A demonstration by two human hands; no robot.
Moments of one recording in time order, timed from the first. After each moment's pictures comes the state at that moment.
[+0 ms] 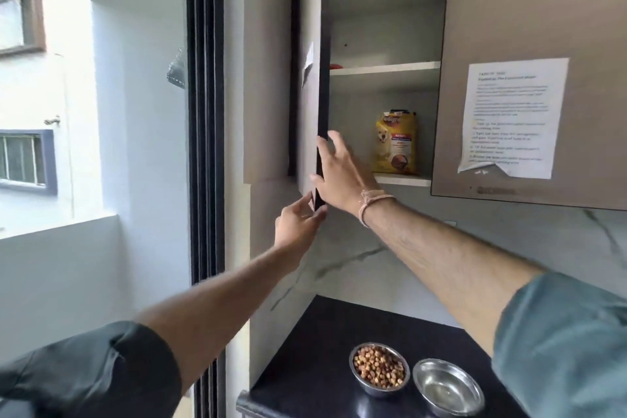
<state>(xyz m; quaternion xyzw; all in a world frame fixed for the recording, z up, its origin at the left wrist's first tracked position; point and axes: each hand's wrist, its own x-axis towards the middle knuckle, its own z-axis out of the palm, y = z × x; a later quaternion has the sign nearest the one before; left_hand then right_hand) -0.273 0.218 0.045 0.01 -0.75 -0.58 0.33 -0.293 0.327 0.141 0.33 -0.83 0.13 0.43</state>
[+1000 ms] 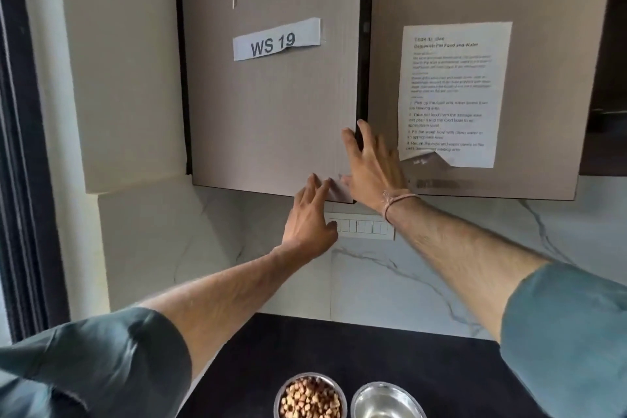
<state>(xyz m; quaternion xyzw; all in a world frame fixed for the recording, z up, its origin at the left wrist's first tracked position) -0.500 0.354 0.042 -0.12 -0.90 -0.25 0.33 -0.499 0.494 0.130 0.15 -0.88 0.00 0.45</state>
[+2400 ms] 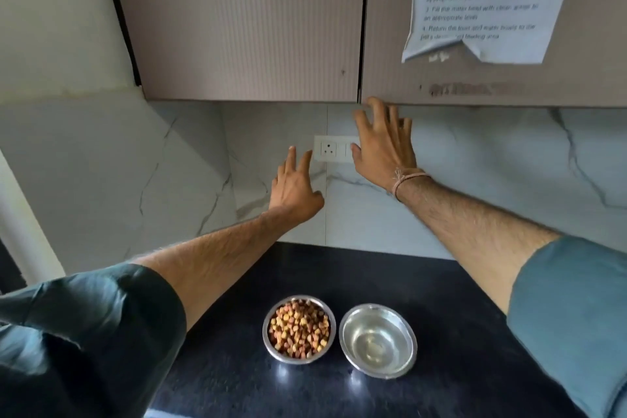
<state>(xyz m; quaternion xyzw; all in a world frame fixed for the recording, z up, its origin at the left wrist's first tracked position) -0.578 0.362 -0.059 -0.01 -0.95 -0.25 0.20 -0.600 0.537 0.007 0.17 -0.90 0.02 0.41</state>
